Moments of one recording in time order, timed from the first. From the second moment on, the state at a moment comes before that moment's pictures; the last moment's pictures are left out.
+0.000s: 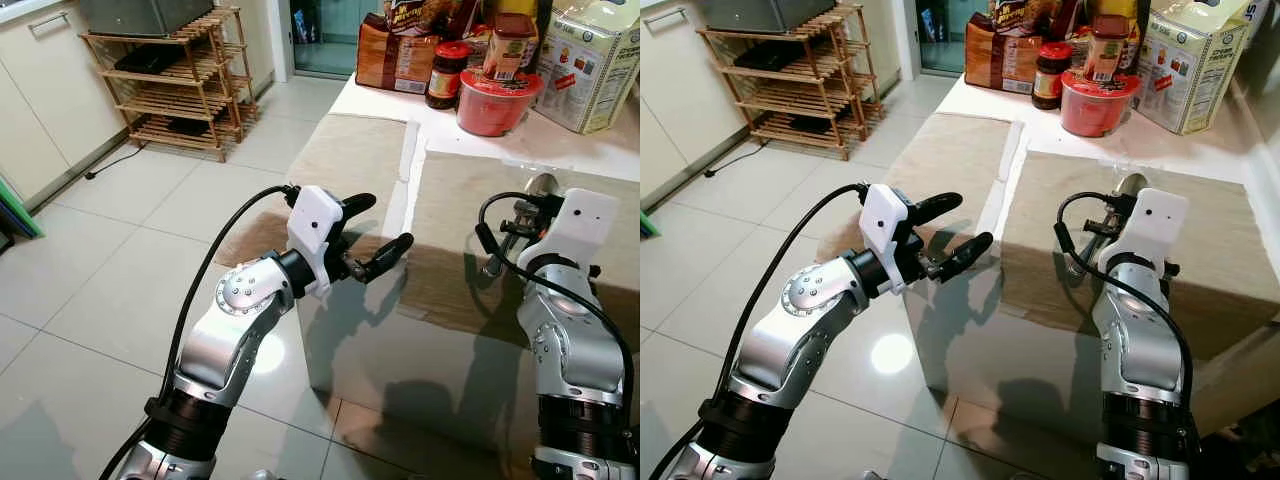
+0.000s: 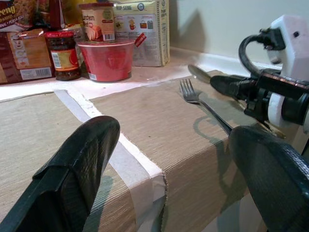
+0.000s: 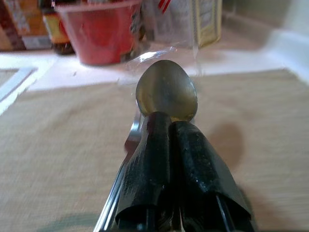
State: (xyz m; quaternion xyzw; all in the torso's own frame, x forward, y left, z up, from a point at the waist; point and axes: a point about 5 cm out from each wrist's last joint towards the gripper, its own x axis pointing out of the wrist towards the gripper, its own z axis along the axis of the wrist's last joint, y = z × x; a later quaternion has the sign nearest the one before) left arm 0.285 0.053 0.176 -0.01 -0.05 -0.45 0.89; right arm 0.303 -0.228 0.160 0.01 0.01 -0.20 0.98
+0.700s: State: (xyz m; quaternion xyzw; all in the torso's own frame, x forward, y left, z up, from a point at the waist) left arm 0.291 0.050 0.171 -0.01 -0.05 -0.42 0.91; right arm 0.289 -0.219 0.204 -0.11 -0.14 -0.17 0.97
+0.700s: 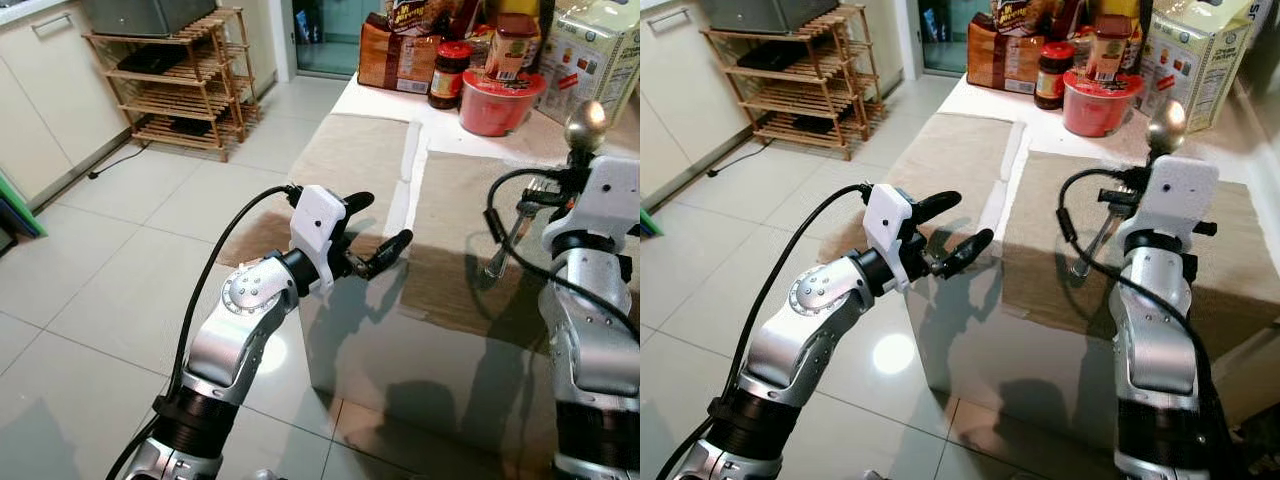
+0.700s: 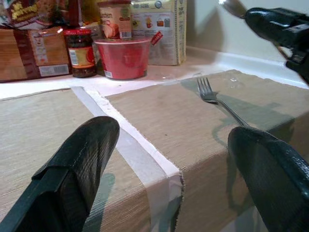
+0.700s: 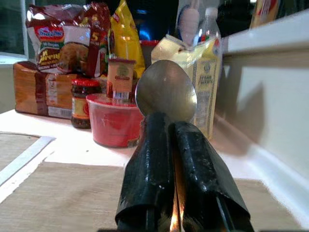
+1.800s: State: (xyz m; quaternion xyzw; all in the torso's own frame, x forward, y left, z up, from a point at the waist) left arm 0.303 0.051 0.167 -0.06 -0.08 -0.28 0.96; right arm 0.253 -0.216 0.198 -0.18 -0.20 -0.18 0.95
